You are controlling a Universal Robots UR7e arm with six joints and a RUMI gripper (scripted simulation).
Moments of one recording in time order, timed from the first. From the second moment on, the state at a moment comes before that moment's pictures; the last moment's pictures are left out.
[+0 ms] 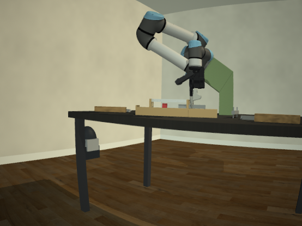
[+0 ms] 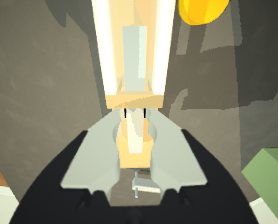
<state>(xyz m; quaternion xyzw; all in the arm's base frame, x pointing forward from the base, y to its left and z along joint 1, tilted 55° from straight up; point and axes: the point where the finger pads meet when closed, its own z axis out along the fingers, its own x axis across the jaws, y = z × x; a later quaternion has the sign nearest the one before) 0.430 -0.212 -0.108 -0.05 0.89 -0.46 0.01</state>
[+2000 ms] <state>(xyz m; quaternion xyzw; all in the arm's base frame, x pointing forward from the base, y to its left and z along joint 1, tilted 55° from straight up) 0.427 -0.176 -0.082 -0.05 0.89 -0.46 0.01</state>
